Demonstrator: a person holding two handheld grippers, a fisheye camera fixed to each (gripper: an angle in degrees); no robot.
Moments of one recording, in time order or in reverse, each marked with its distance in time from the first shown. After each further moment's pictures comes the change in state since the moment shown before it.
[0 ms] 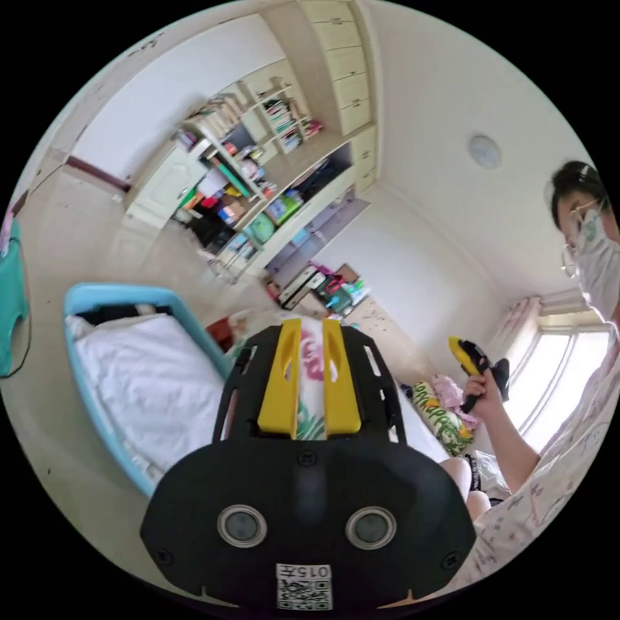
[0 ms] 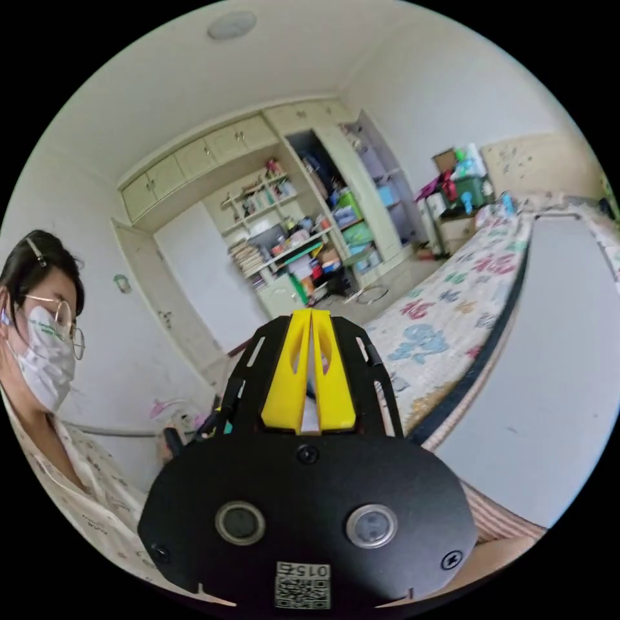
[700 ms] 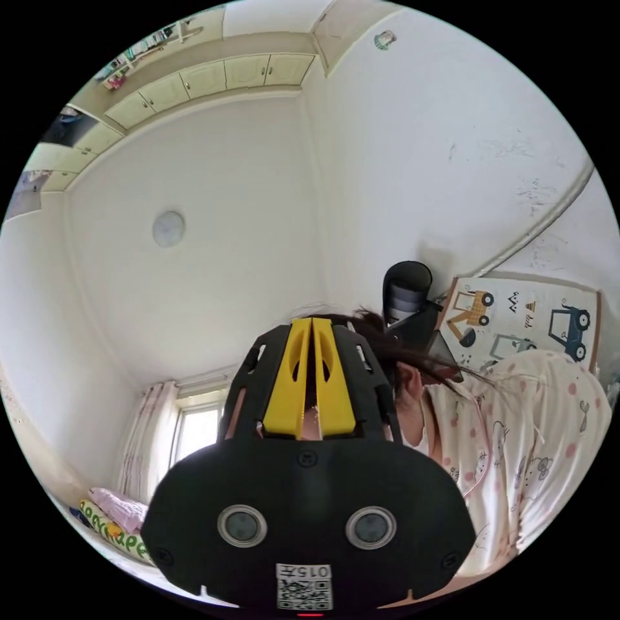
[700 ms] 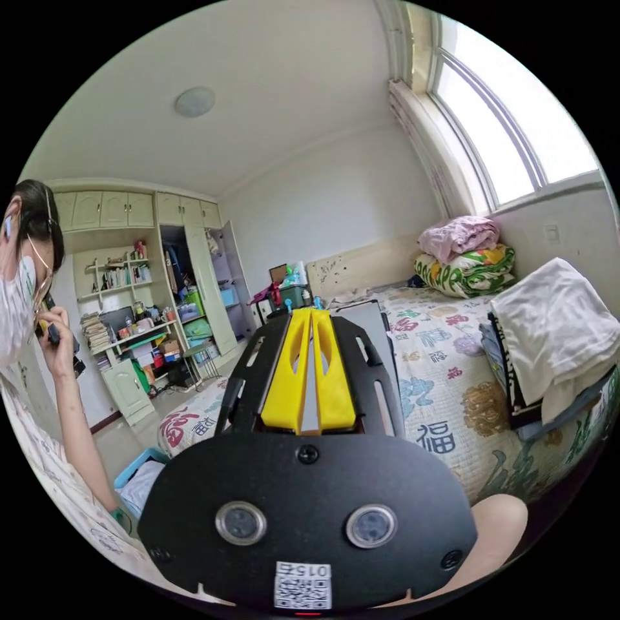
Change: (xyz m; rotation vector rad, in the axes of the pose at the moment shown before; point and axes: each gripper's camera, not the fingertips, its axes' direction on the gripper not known) left arm 0.449 -0.040 0.174 0.432 1.878 -0.066; right arm -0.201 -0.128 -0.212 0.484 0.781 0.028
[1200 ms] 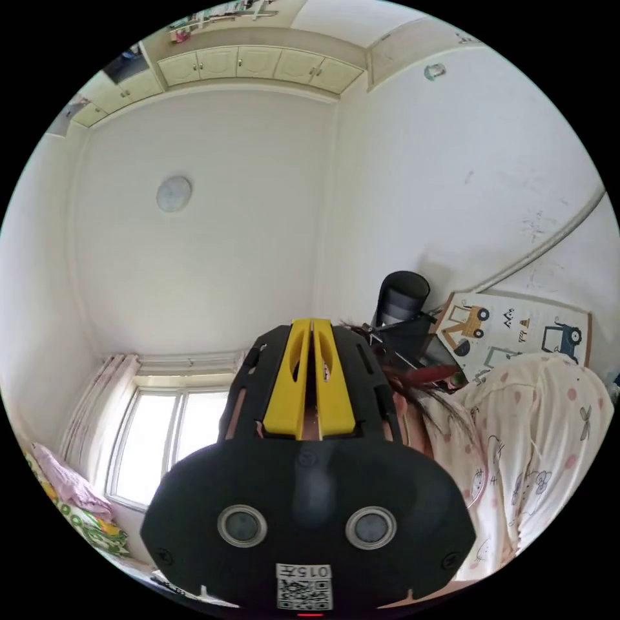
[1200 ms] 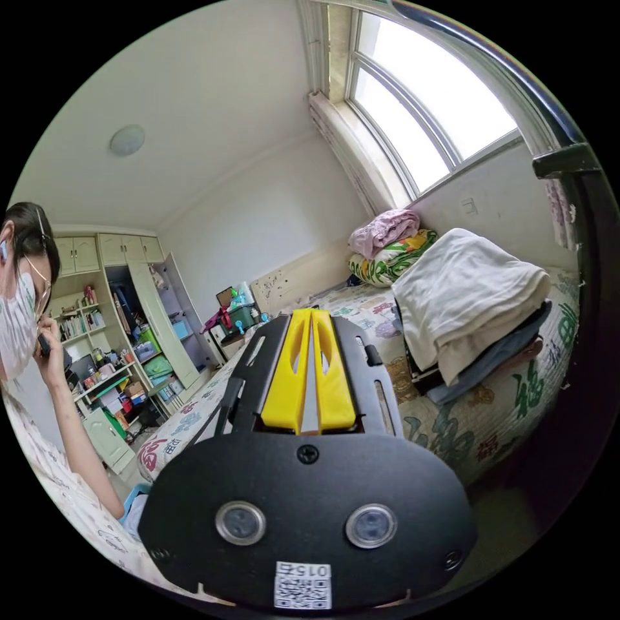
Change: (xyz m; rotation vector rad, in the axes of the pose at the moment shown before) left arm -0.101 0.200 0.061 0.075 0.117 -0.189; right arm -0.069 -0.100 -0.077 0.065 0.217 0.189
